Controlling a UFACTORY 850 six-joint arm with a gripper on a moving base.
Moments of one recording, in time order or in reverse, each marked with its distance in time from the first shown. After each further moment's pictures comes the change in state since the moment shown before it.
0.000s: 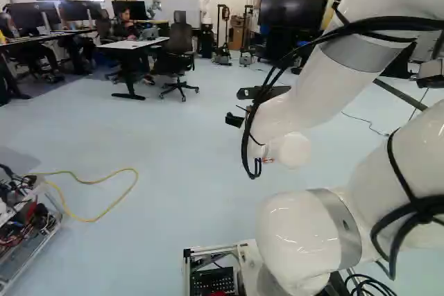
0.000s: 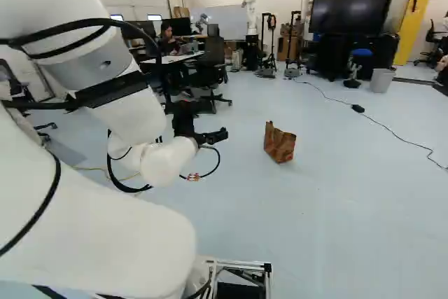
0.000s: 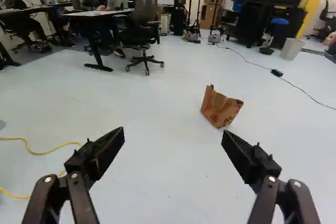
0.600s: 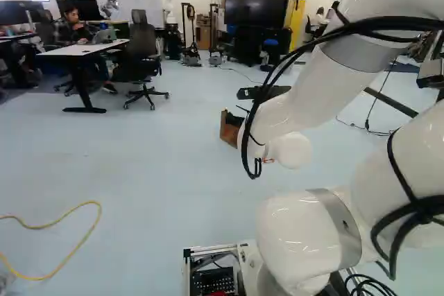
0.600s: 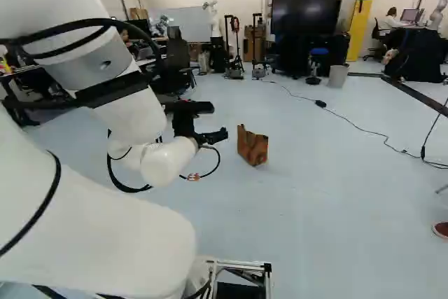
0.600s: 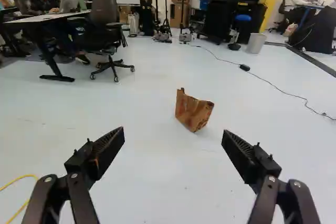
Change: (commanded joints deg) arm 0.0 0.0 0.0 0.0 0.0 0.0
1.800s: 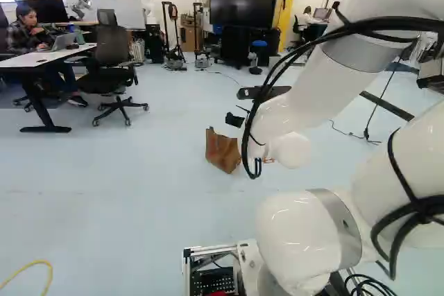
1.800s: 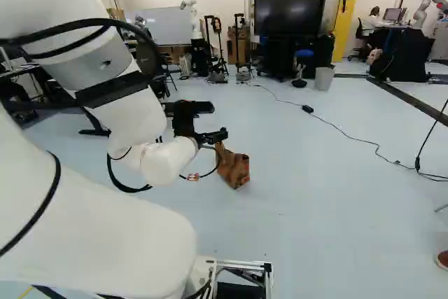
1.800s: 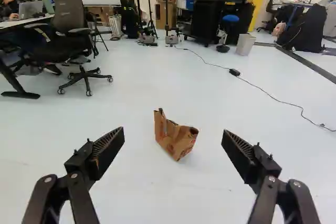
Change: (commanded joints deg) arm 0.0 0.0 0.0 0.0 0.0 0.0
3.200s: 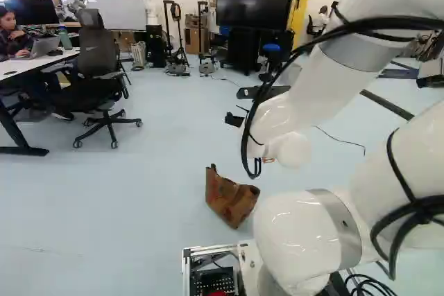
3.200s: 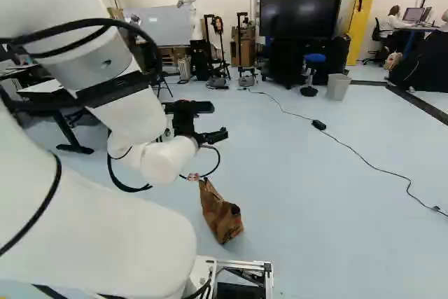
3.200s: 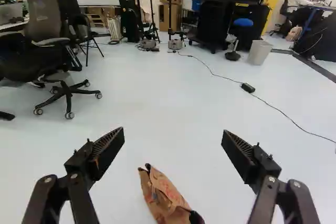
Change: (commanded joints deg) arm 0.0 -1.7 -1.4 0.0 0.0 0.0
